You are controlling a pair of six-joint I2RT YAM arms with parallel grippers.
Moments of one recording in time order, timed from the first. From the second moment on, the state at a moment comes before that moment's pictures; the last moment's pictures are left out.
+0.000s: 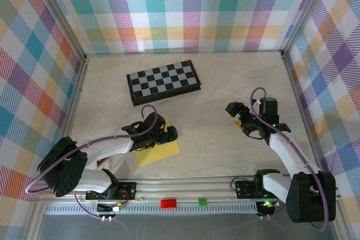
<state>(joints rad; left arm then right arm) -0.75 1.33 0.64 -0.31 -0.04 -0.91 0.06 1.04 0.54 -0.27 -0.60 0.80</state>
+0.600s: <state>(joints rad) -0.74 1.52 0.76 -0.47 -0.12 -0.78 0.11 1.02 0.52 -0.35 -0.60 0.73</state>
